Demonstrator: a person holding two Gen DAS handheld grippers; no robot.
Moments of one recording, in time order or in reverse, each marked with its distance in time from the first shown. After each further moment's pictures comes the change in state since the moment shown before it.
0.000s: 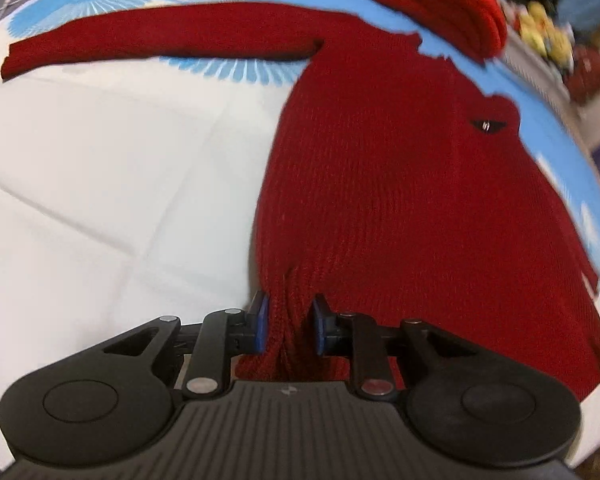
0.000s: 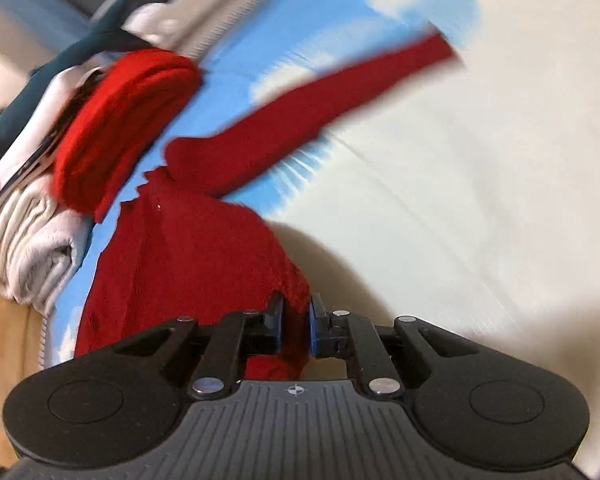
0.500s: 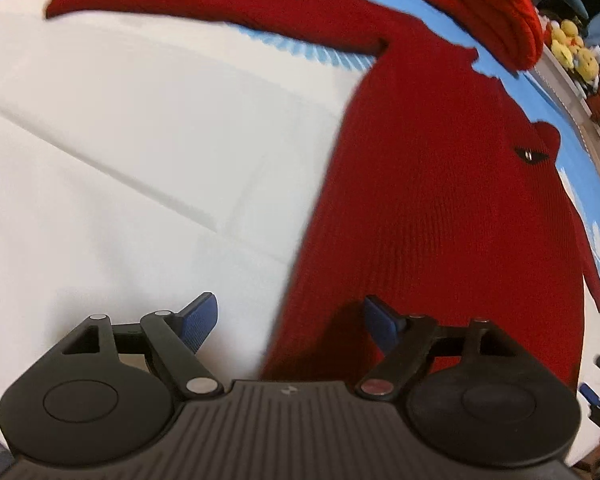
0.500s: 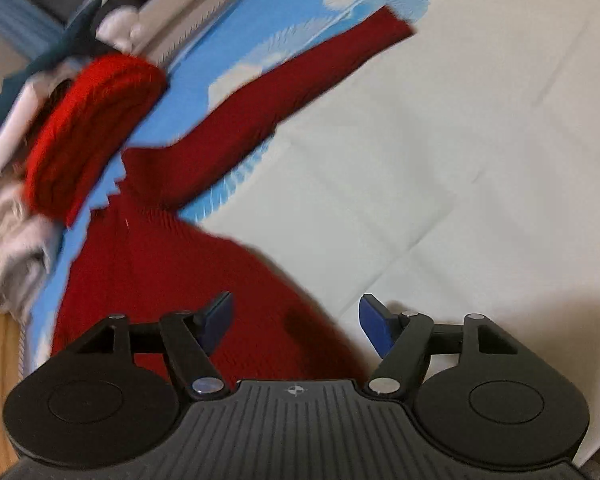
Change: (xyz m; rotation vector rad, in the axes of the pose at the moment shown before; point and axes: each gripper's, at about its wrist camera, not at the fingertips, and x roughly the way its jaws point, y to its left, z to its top) left arm 0.002 0.047 0.004 -0.114 0.055 0.005; right arm 0.023 0.015 -0.013 -0.066 -0.015 -0.101
